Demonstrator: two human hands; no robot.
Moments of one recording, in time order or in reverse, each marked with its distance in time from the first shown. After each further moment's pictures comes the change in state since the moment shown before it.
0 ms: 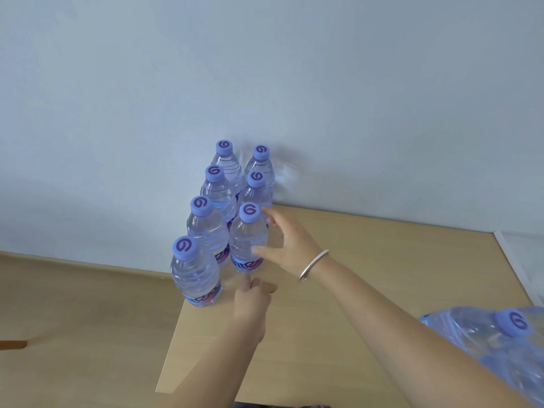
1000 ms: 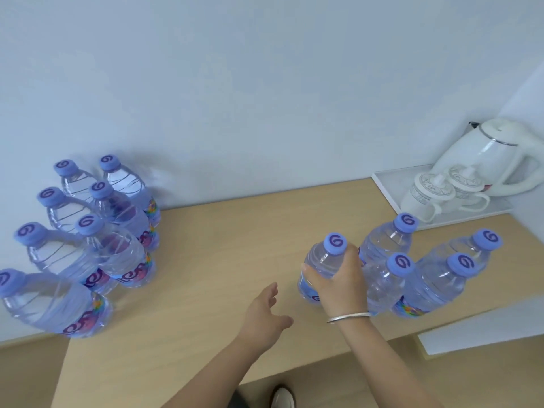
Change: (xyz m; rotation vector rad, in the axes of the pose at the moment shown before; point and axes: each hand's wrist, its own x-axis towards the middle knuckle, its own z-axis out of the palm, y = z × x) left_hand -0.051 -0.129 0.121 0.940 -0.480 0.178; right_hand -0.221 0.114 -0.106 0.072 0.888 0.533
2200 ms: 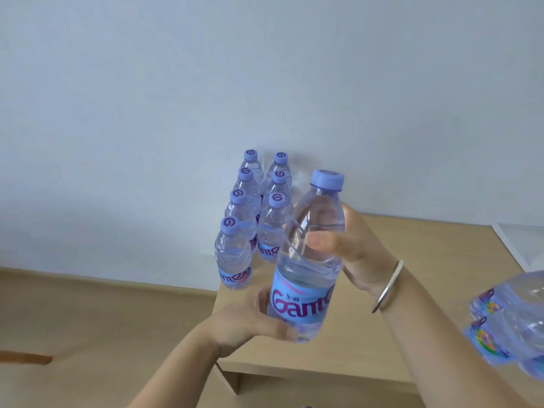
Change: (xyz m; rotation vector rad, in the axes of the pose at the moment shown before) left_hand -0.166 -0.020 -0.229 -0.369 -0.298 0.307; right_hand -0.101 -0.220 0.103 0.689 -1.141 -0.277
